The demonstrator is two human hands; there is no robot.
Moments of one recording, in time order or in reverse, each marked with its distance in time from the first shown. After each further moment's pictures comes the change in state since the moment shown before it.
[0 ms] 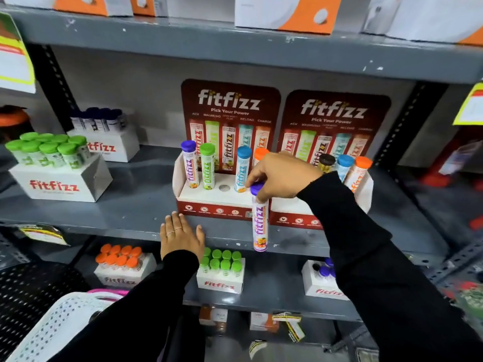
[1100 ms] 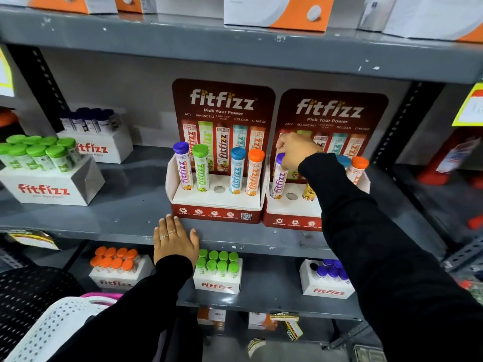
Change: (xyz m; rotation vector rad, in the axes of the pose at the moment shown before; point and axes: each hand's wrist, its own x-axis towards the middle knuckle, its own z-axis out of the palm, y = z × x) left_hand -0.004 -0.017 0.003 0.113 -0.013 -0.021; right_hand 0.070 0.073 0.004 0.052 0.212 0.360
